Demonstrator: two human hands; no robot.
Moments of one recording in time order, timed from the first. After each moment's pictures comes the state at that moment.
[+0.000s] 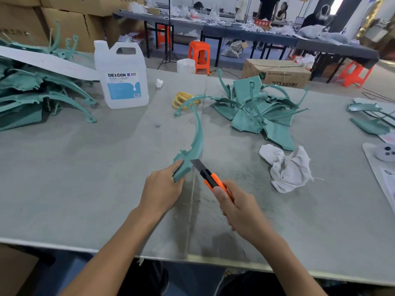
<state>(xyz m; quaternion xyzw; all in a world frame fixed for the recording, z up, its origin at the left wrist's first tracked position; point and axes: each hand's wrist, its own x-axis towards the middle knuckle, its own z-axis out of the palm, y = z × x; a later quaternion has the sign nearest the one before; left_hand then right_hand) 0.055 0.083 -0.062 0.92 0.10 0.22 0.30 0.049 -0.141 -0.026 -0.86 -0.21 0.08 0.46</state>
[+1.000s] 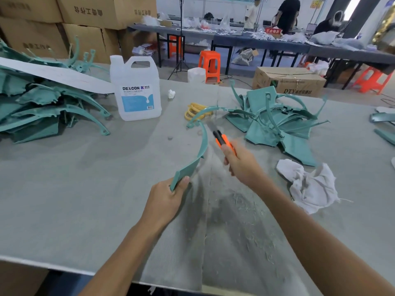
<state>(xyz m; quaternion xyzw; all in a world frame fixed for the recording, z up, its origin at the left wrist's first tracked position) 0.055 0.111 -0.055 0.84 0.13 0.19 0.49 0.202 -0.079 -0.007 -0.88 -0.22 0.01 0.41</state>
